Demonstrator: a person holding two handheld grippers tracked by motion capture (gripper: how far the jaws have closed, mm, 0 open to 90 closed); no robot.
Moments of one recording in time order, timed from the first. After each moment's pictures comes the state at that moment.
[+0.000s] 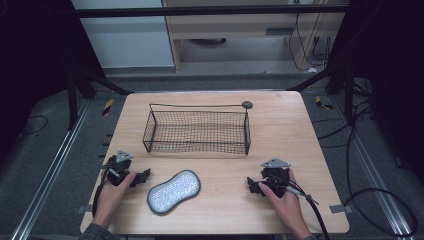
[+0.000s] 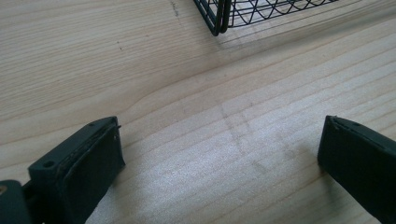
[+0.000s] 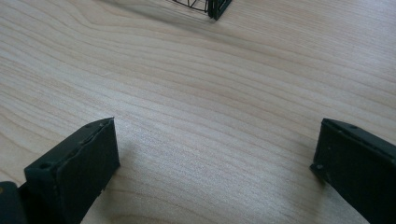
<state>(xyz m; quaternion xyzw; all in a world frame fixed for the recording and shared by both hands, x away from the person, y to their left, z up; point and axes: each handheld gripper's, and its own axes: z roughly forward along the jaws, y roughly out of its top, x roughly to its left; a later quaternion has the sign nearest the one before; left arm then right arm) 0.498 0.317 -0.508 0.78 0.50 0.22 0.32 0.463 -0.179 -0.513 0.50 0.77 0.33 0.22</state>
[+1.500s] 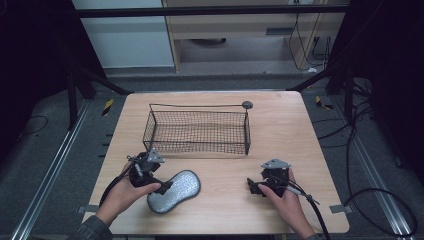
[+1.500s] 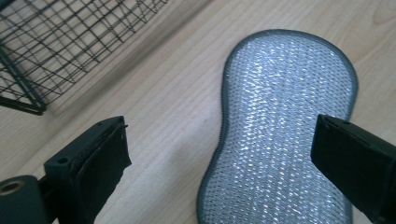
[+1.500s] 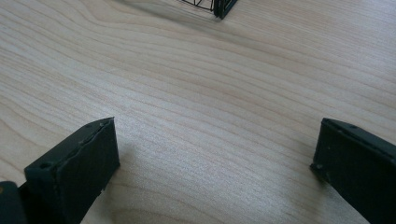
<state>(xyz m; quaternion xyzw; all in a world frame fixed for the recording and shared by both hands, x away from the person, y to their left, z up) 0.469 0.220 -0.434 0.90 0.34 0.13 0.24 0.462 -0.180 -0.513 0.49 0.78 0.33 0.21</state>
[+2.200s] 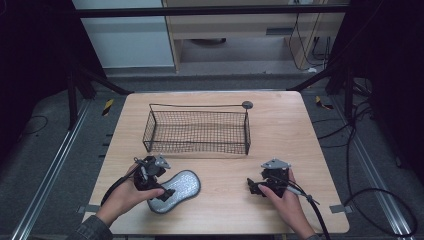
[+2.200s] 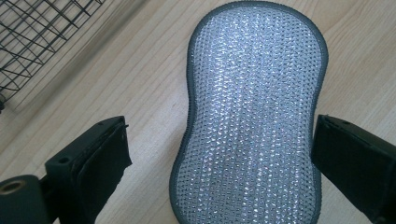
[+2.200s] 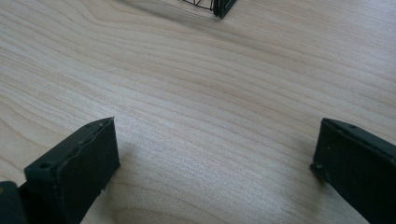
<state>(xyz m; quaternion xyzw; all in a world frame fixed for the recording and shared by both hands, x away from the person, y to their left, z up) 0.462 0.207 -0.434 0.93 0.31 0.10 0.20 0.461 -0.180 -0.513 0.49 0.78 0.33 0.21</state>
